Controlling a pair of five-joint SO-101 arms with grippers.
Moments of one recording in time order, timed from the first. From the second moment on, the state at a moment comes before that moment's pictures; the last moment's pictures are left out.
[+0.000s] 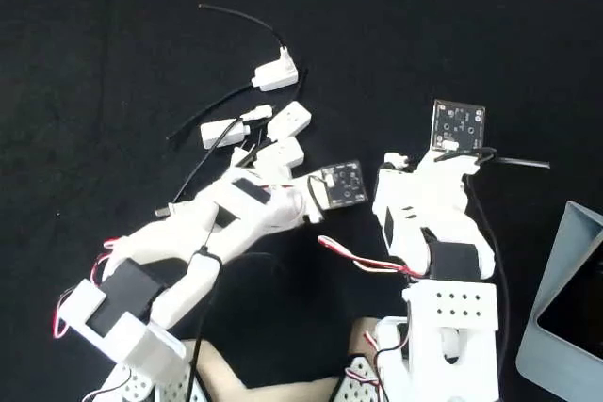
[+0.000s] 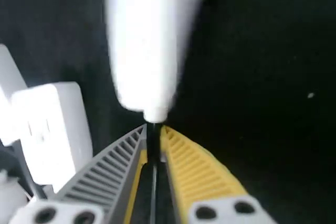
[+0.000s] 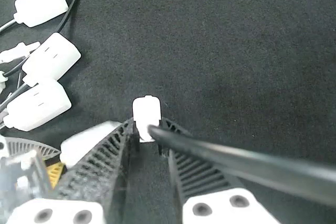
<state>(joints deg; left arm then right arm) 27.1 3.9 41.3 26.9 -46.5 3.2 -62.8 65.7 49.9 -4.8</state>
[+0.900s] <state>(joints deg) 11.8 -46.1 69.2 46.6 -46.3 3.2 -62.8 65.7 49.9 -4.8</state>
